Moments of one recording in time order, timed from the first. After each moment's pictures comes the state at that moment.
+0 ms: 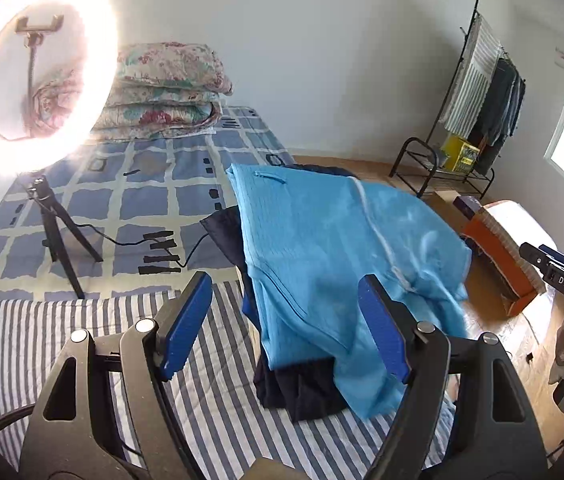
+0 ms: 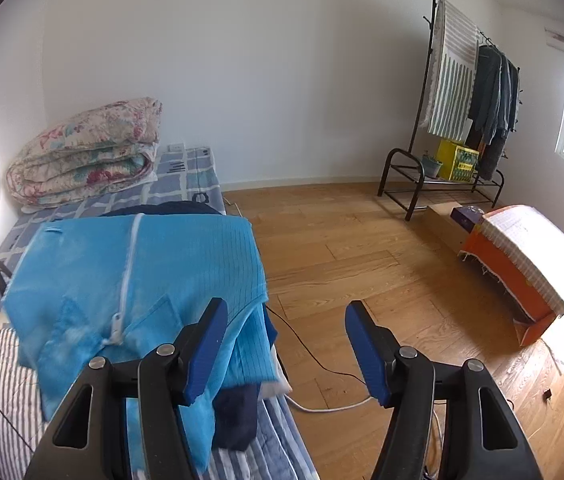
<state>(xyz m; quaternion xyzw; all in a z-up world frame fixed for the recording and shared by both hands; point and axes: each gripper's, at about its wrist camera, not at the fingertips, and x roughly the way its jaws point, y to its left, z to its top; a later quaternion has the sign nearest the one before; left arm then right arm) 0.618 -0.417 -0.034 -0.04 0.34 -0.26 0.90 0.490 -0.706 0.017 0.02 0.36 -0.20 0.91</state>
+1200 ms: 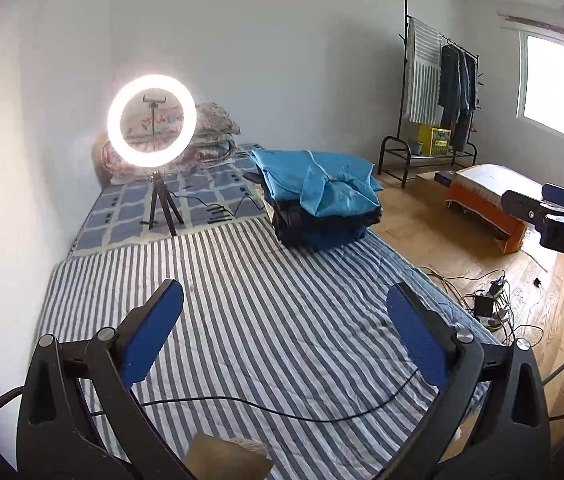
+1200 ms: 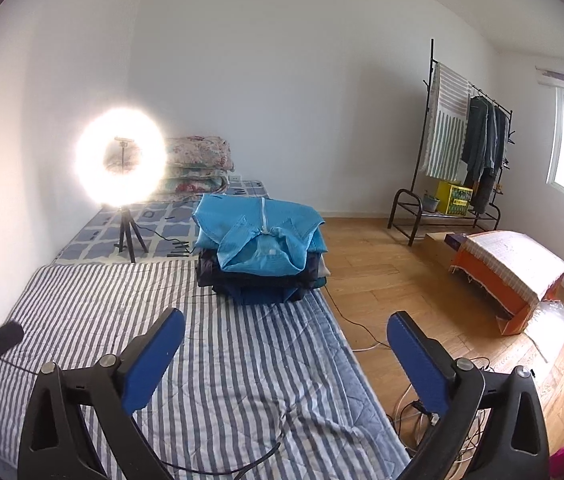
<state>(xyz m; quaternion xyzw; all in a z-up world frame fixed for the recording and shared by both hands) 0.200 -0.240 0.002 0.04 0.24 -0.25 0.94 0.126 -0.472 0.087 -0.01 0.28 -0.16 0.95</state>
